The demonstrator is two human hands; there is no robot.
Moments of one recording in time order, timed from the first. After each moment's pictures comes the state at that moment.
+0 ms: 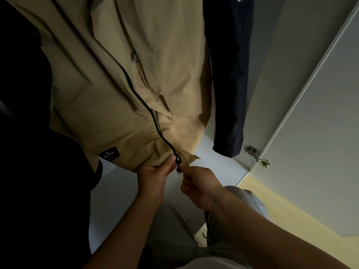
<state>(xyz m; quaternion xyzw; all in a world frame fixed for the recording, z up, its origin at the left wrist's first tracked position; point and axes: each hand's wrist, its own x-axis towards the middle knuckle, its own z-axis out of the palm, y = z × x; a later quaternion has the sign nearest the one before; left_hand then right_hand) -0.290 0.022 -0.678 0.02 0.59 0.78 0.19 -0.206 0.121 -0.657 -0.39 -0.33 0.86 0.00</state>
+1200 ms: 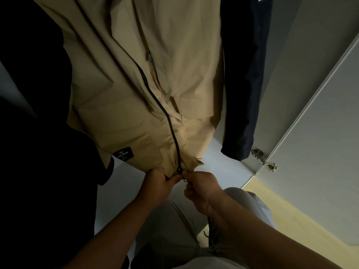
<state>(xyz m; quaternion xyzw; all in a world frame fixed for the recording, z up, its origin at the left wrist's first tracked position) -0.293 -0.014 -0.684 0.25 0.86 0.43 0.14 -0.207 0.108 -0.676 -0.41 -0.40 0.82 0.00</state>
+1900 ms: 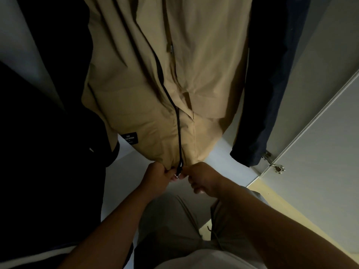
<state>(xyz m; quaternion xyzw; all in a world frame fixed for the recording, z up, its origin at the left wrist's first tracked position) -0.321 -0.042 -0.719 0.21 0.85 0.44 0.21 -0.239 0.118 -0.686 -0.33 -0.62 0.68 -0.21</state>
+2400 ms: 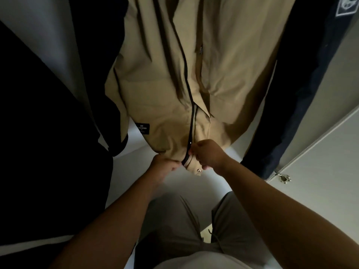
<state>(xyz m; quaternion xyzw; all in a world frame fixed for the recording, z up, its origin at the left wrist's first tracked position) -0.356 -0.041 -0.719 0.03 0.79 0.53 0.31 -0.287 0.125 -0.645 -0.28 -0.74 0.60 -0.11</state>
